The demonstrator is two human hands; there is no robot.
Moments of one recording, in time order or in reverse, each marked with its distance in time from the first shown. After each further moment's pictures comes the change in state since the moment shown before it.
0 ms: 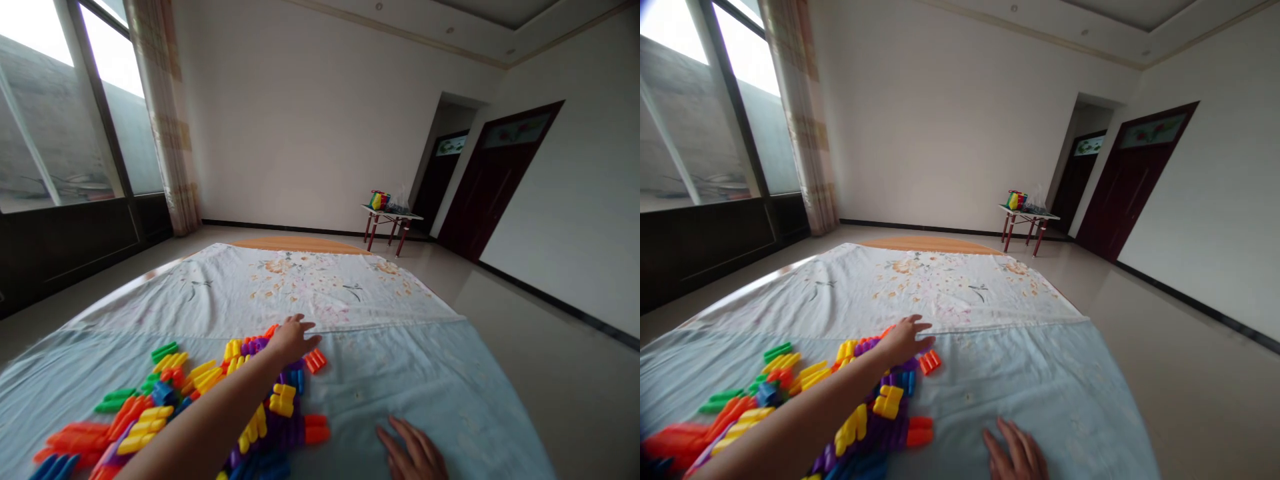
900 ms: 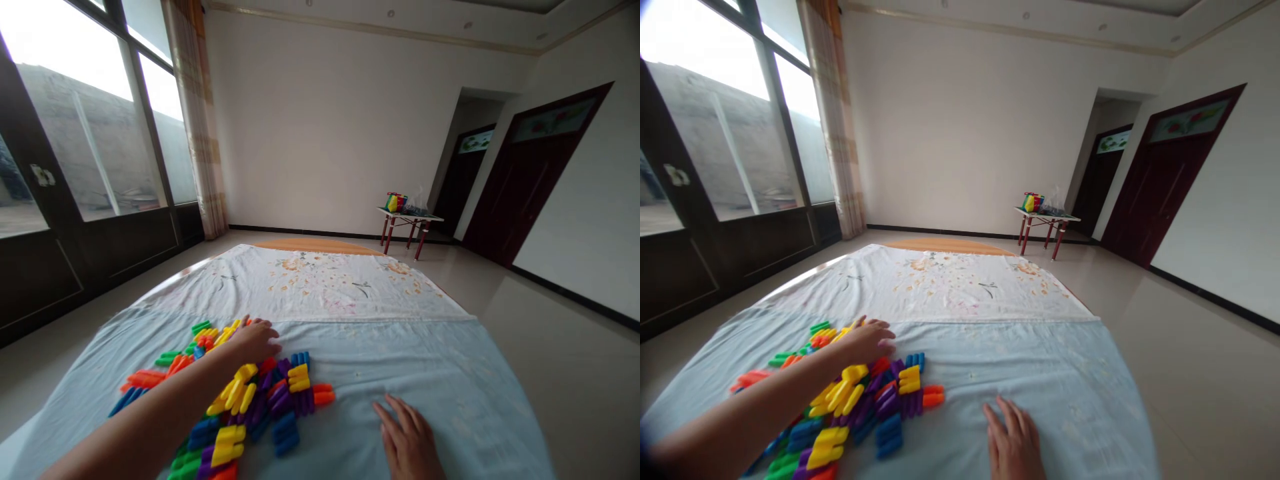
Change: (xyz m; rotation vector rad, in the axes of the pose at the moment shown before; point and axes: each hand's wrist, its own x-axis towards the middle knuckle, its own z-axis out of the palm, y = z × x) left_hand -0.088 -0.044 -0.031 0.239 -0.064 -0.051; right_hand 0.013 -0.011 -0.019 0.201 0.031 0.189
